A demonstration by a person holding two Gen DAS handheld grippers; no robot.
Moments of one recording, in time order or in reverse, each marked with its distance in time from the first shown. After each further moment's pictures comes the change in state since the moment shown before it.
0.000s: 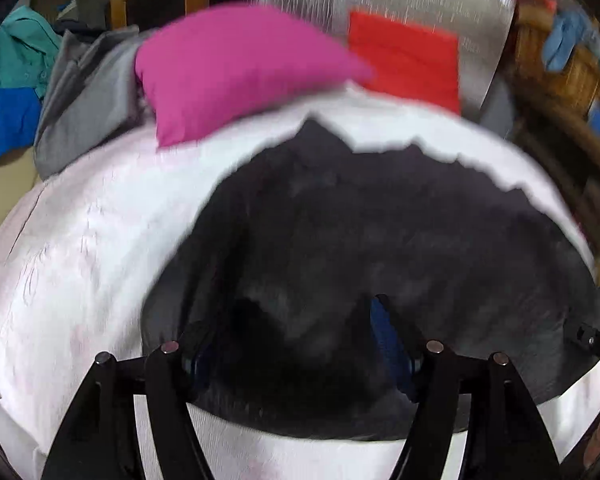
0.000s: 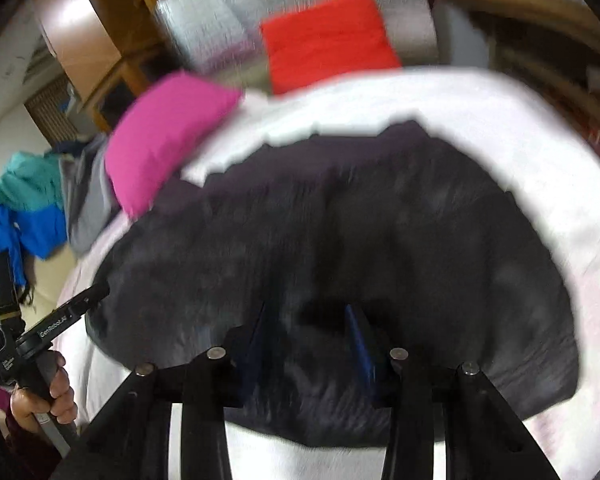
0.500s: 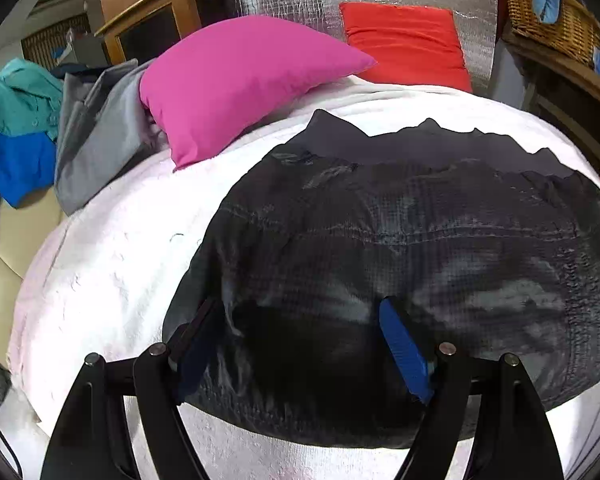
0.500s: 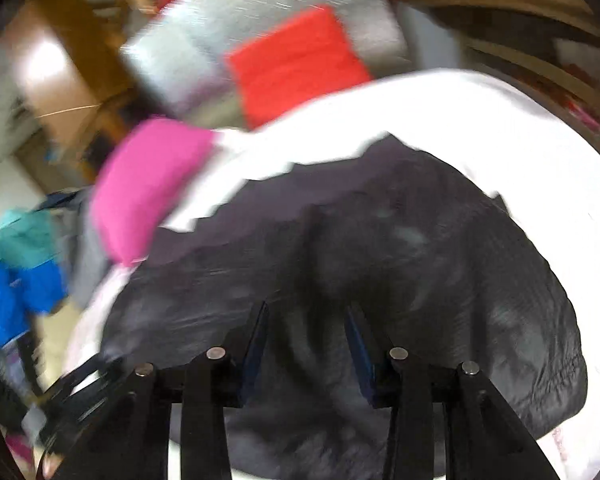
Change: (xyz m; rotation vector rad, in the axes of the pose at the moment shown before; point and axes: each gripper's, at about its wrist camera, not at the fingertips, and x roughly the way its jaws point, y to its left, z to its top) left arm -0.005 -0.019 -0.005 0.125 -0.069 0.150; right arm 0.002 -0.034 0.035 0.202 -0.124 -0.072
